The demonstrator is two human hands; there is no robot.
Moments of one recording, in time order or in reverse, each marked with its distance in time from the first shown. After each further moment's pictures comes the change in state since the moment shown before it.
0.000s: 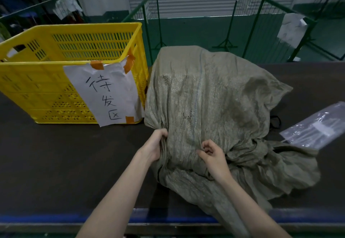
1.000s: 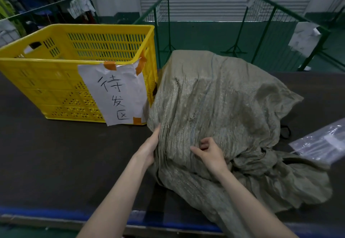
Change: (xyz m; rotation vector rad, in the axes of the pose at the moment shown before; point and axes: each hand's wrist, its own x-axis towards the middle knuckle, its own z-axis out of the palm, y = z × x) left_hand 0.012 0.001 -0.042 0.030 0.060 0.025; right_hand 0.031 -0.016 0.020 -0.299 -0.033 0.174
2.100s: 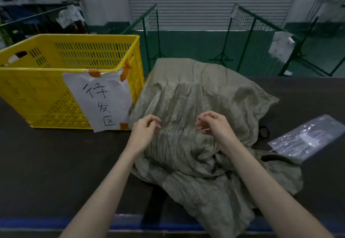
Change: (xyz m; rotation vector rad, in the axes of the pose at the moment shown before) left_hand -0.048 0.035 0.035 0.637 0.190 0.761; right_hand 0.001 -0.070 -0.088 0.459 -0.049 -0.079
